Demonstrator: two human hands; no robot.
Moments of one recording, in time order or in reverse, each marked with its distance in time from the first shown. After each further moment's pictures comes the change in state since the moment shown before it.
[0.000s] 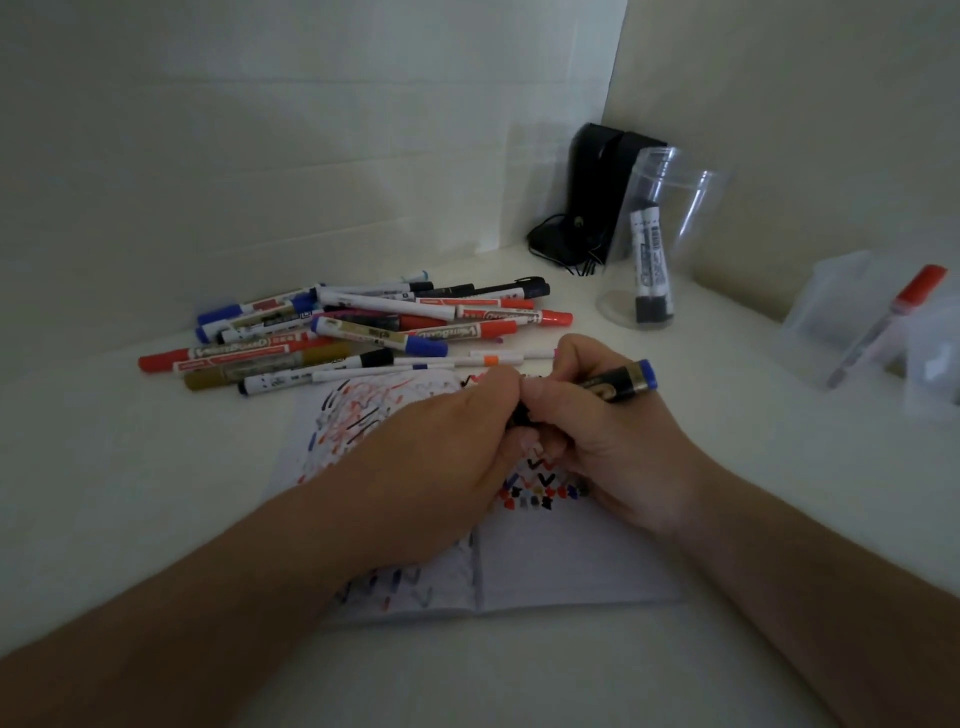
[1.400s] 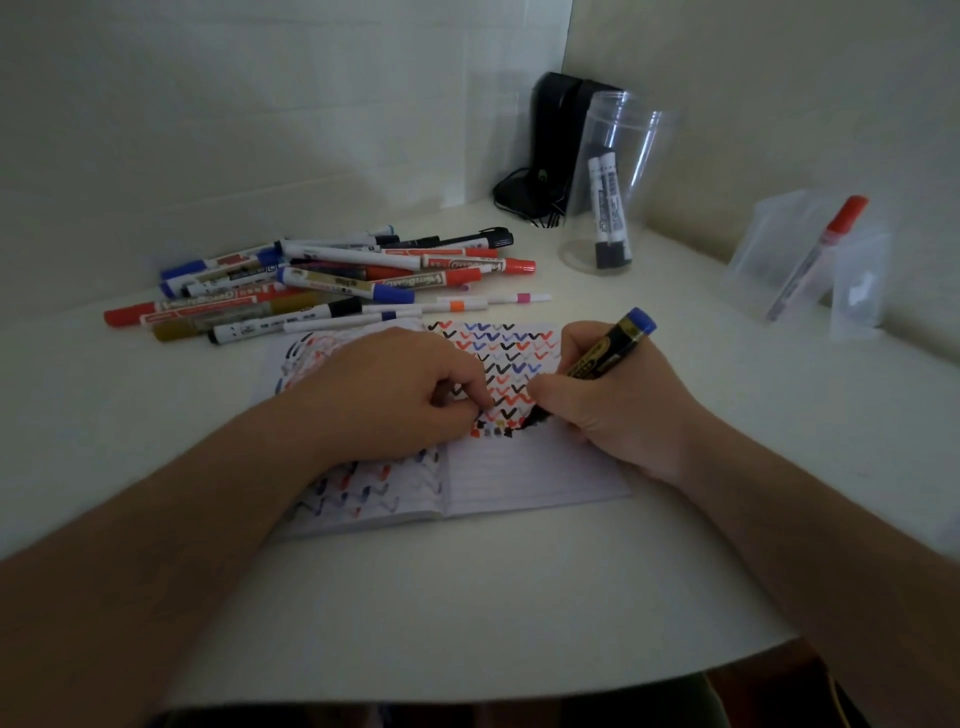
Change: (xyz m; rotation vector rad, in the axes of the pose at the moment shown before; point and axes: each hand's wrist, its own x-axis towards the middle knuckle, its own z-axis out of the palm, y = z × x) left_hand 0.004 -0.012 -0.006 0.135 -0.165 -0.037; right_hand -0.036 0.006 -0.030 -0.678 0.239 0.065
